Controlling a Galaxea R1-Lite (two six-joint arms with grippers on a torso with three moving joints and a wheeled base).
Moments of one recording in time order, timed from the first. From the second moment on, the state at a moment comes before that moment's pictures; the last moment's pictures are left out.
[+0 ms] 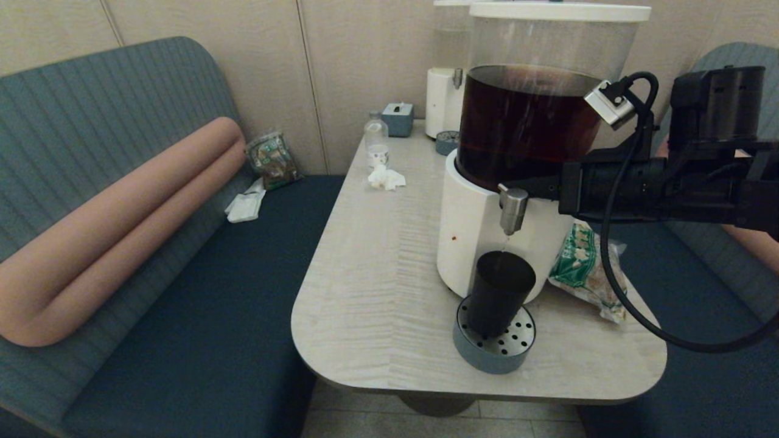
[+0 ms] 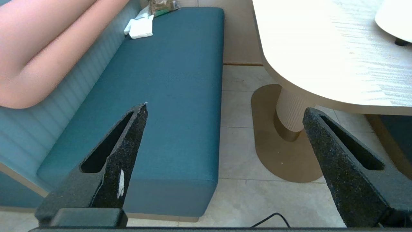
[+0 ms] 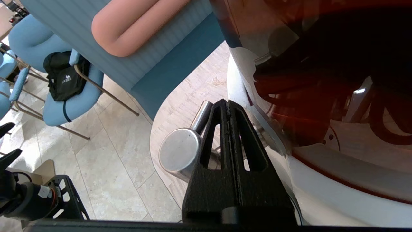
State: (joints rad) left arm -0.01 0.00 0.00 0.00 0.00 -0.01; right arm 0.33 1.70 -1.27 -0.17 0.57 0.18
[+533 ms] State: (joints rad) left arm -0.01 0.00 0.00 0.00 0.00 -0.01; right arm 0.28 1.66 -1.24 -0.17 0.57 0.18
